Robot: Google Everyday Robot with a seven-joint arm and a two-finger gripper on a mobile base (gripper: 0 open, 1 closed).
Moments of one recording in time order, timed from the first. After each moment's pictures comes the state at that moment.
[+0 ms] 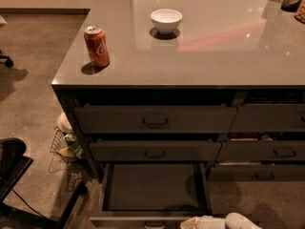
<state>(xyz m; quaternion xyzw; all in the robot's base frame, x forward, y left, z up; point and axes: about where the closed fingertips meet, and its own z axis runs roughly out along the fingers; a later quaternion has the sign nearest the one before) 0.402 -0.173 0.165 -0.42 0.81 0.27 0.31</state>
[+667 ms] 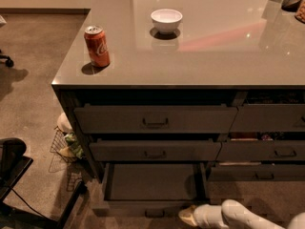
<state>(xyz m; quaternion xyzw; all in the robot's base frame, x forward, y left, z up) 0.446 -0.171 0.166 -0.43 0.80 0.27 0.31</state>
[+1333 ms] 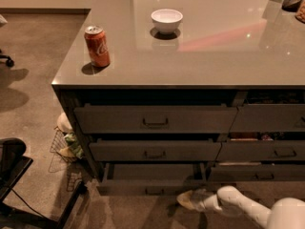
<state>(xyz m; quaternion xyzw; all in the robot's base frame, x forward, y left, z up) 0.509 -0.168 0.170 -0.44 0.80 0.26 0.32</state>
